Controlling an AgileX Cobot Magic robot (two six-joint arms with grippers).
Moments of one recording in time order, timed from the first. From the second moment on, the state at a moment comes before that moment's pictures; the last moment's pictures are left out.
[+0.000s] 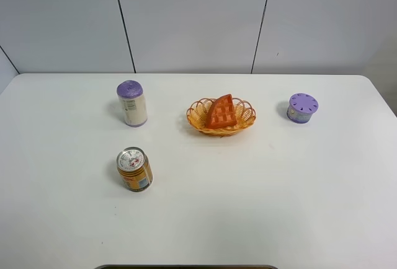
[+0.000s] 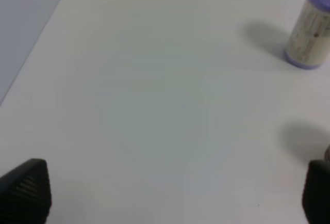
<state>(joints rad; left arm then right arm) 0.04 -0.01 -0.50 0.05 1.06 -0.02 -0.02 0.25 -1.09 -0.06 1.20 -0.01</state>
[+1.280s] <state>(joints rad) 0.04 -0.01 -0.50 0.05 1.06 -0.02 0.01 0.00 -0.58 -0.01 1.11 0.01</state>
